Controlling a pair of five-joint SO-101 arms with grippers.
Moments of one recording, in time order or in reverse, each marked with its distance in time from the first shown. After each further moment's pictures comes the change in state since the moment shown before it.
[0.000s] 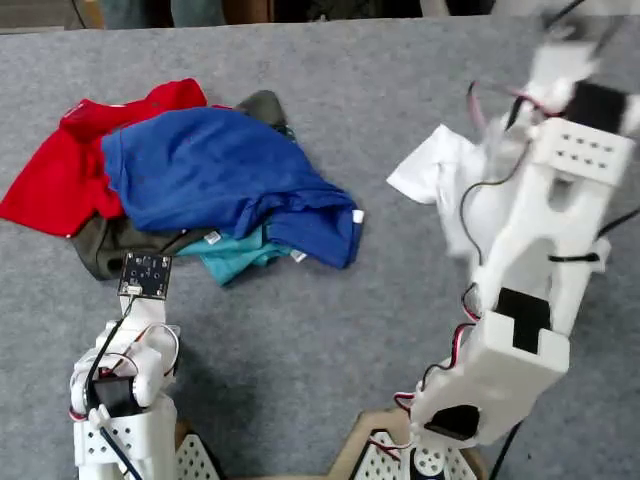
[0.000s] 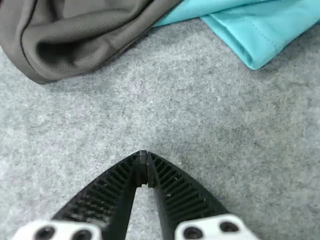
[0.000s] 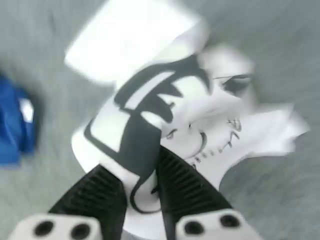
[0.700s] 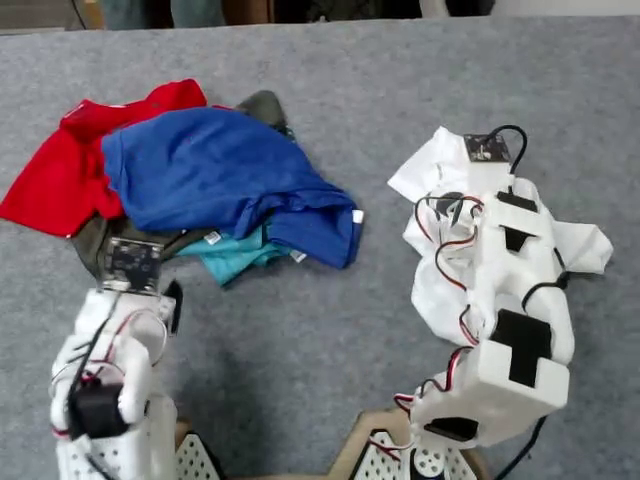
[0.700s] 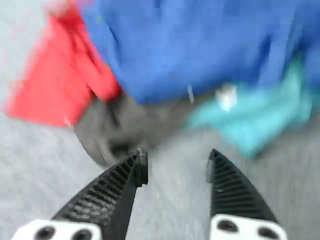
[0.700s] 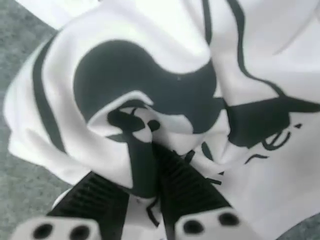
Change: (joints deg) left arm 0.0 4.2 -19.3 -5.5 -3.2; right arm -0.1 -6.9 53.4 -46.2 1.6
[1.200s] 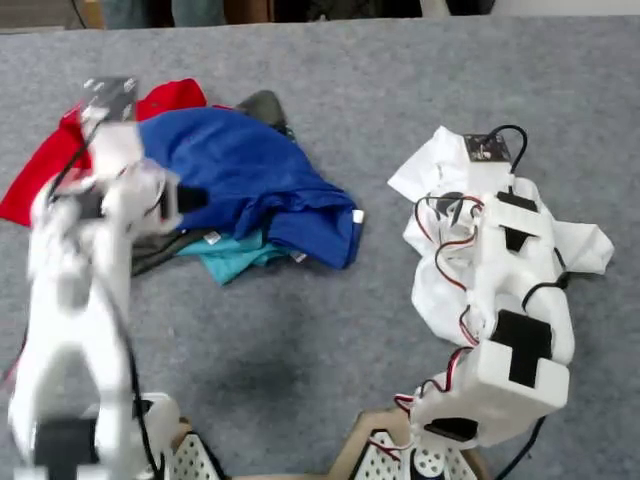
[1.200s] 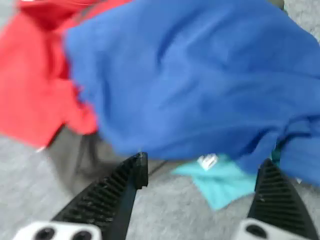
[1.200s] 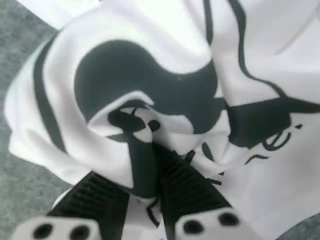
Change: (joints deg) left arm 4.9 83.7 -59.5 -0.3 13.9; right arm -0.3 0.0 0.0 0.0 0.0
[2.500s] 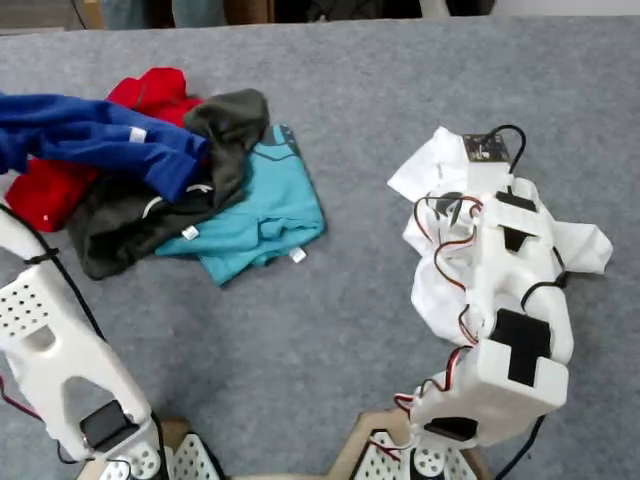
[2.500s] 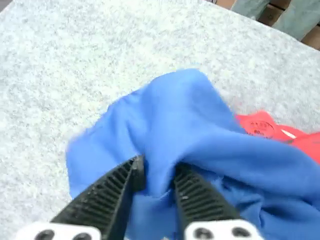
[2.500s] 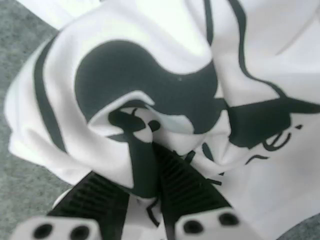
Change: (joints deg) left arm -32.5 65.7 -109.6 29.3 0.4; right arm 0.0 0.0 0.0 -0.2 0.0
